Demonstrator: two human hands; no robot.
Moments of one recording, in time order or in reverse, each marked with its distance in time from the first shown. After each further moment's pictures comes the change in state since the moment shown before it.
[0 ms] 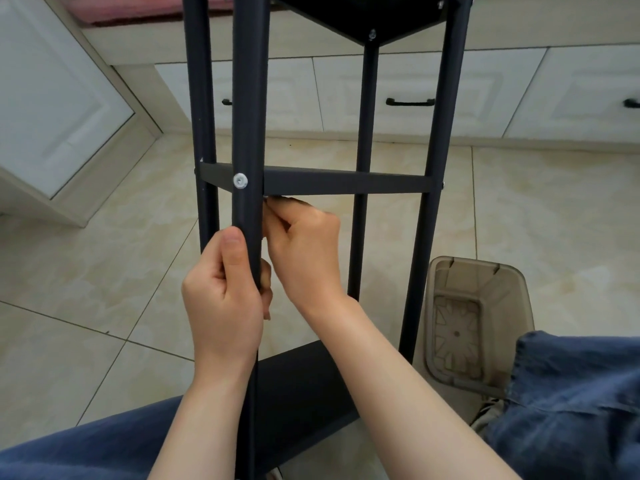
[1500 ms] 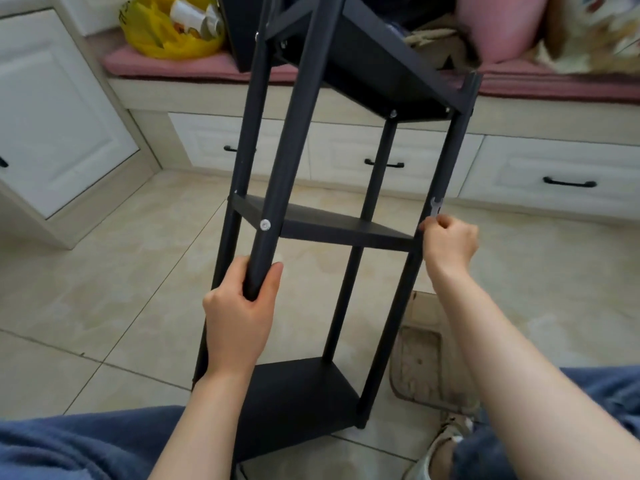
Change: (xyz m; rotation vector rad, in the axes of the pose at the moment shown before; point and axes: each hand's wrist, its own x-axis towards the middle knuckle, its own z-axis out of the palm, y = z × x) left_hand -0.016 -0.001 -0.008 0.214 -0.013 0.215; right_hand 0.049 0.019 -0.174 -0.465 0.404 0.527
